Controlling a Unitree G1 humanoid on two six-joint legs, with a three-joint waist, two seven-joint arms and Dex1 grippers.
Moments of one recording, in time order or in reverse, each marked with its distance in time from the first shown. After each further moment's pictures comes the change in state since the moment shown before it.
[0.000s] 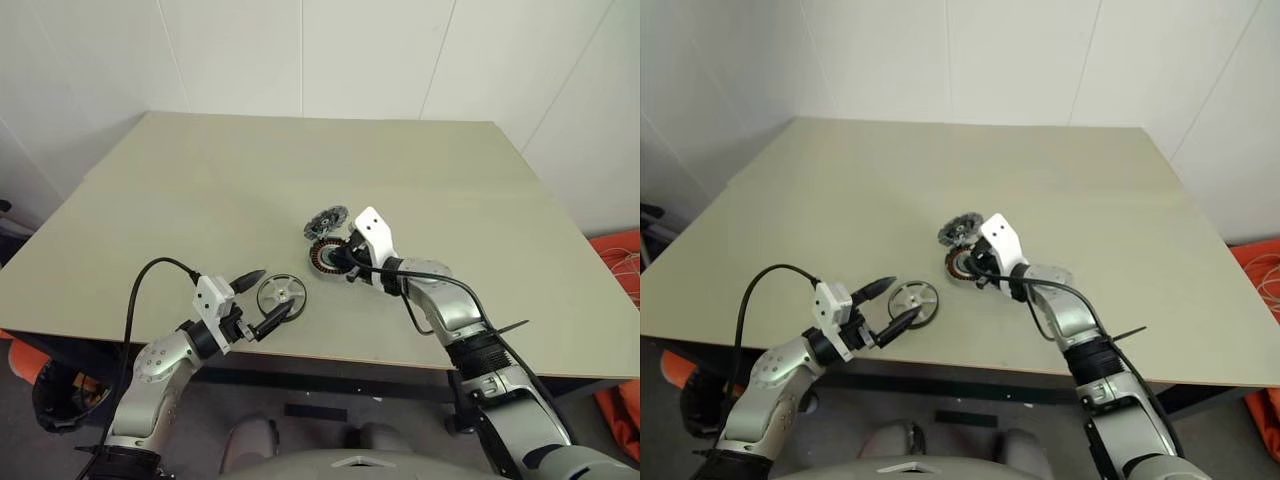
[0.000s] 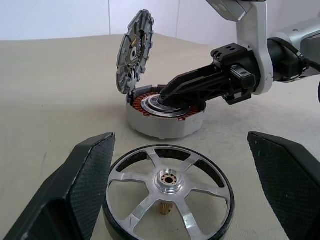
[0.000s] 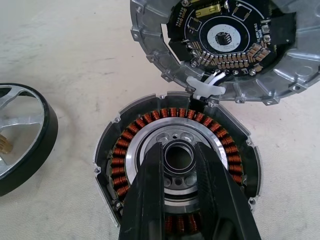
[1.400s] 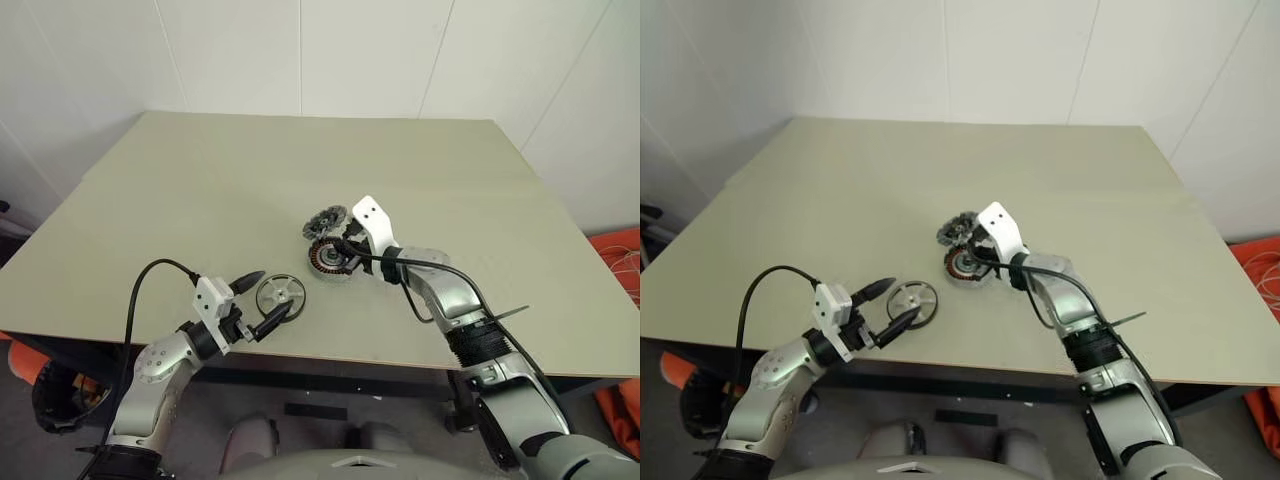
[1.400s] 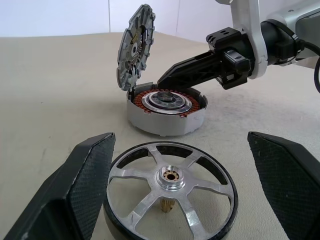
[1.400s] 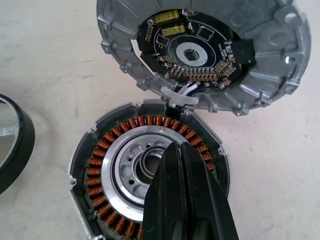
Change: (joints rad) left arm -0.002 -0.002 0.000 0.018 -0.002 -0.010 -0.004; right arm -0.072 -0.001 -0.002 -0.016 -0.035 0.116 -0.028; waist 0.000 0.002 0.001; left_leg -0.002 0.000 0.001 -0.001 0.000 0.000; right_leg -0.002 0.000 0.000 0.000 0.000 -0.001
